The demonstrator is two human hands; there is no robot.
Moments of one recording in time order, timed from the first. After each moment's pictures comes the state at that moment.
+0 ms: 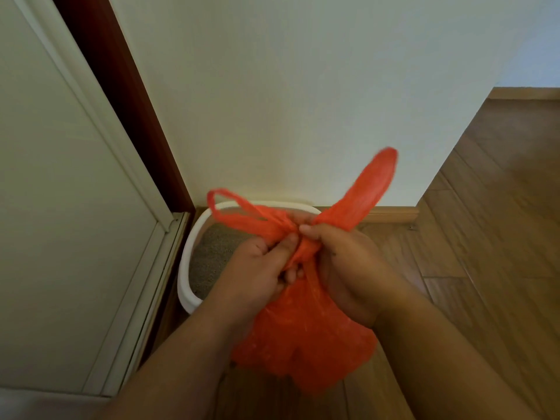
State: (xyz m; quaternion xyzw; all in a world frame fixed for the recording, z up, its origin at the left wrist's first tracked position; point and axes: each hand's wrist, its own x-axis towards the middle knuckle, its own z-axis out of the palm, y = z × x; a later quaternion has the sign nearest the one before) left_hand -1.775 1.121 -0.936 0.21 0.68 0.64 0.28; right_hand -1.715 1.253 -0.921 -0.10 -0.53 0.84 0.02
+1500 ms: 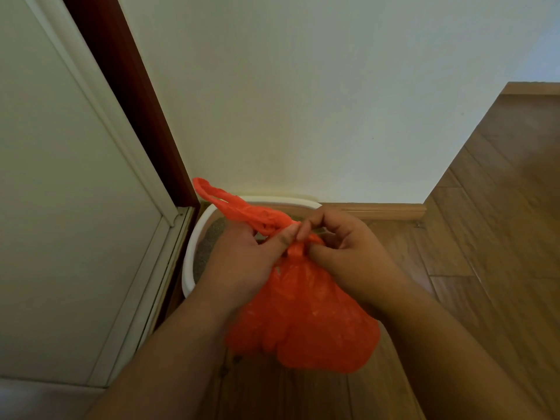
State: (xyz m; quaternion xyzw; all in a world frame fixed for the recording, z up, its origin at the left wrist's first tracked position) left_hand -1.792 1.113 -0.929 0.18 0.79 0.56 0.15; right_hand -1.712 1.267 -0.929 -0.09 -0.75 0.65 0.09
